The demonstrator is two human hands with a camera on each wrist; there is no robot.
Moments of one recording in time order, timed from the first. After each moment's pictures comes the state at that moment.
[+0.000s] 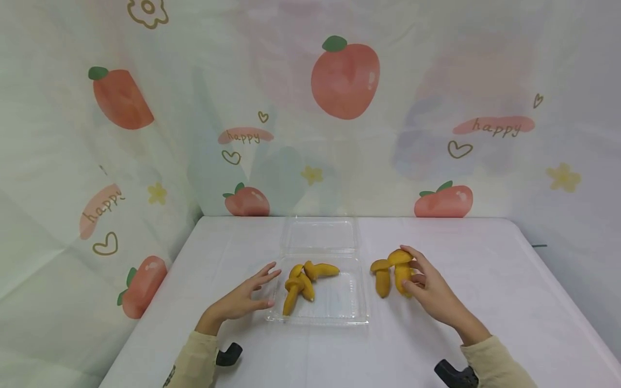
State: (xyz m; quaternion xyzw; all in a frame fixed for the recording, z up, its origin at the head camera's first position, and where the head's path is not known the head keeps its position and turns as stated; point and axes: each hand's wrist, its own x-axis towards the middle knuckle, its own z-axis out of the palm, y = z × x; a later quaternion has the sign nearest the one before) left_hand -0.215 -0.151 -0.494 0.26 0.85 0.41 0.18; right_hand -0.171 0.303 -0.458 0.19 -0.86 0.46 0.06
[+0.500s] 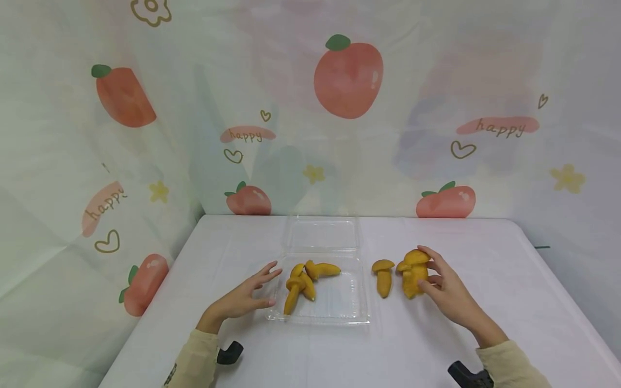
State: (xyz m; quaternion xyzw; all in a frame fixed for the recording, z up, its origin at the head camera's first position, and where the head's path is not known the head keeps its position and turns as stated) left_hand -0.216 -0.152 -0.496 0.26 0.86 0.41 0.18; right_hand -0.170 0.328 -0.464 0.18 -0.88 0.43 0.09
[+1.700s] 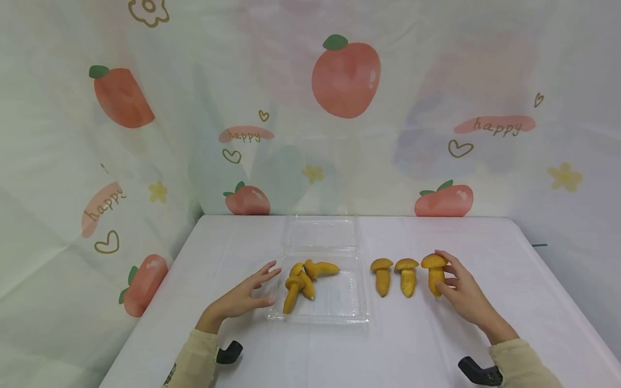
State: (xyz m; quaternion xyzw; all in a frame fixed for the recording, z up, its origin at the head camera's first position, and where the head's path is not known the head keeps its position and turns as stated) left_hand -0.217 -0.153 -0.496 0.26 0.86 0.41 0.18; right_hand -0.172 0.362 -0.485 0.11 -0.90 0.41 0.08
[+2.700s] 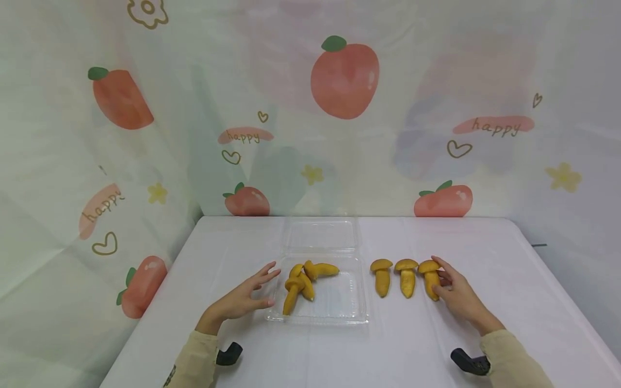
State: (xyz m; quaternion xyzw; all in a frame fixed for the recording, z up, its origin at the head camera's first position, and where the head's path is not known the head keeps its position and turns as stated) left_hand -0.217 -0.153 -0.499 0.26 0.86 0.41 0.18; right_hand -0.193 0.374 -0.513 0.04 -0.92 0.38 -0.04
